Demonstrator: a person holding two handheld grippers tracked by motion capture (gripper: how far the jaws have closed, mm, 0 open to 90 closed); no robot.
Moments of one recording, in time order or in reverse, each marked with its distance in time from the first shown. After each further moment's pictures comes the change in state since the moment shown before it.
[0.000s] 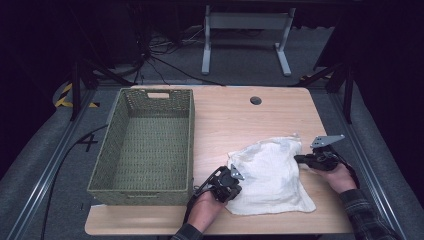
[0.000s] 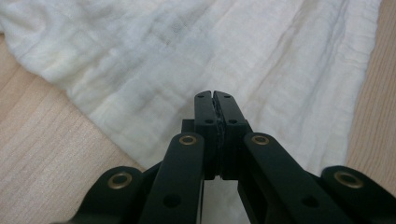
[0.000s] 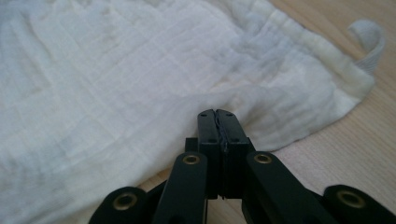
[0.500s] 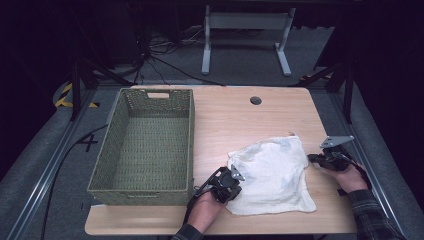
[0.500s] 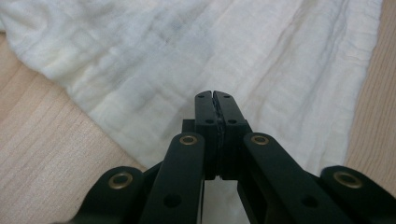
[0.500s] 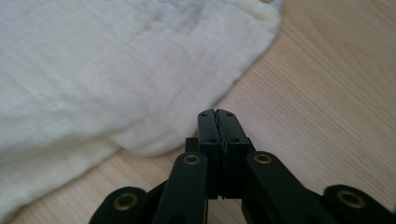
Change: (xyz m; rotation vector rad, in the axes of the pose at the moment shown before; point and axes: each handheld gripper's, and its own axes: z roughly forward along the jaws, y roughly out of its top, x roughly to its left) left arm -0.001 0.000 0.000 0.006 0.009 0.004; right arm -0.020 -0.019 -0.020 0.075 -0.167 0.009
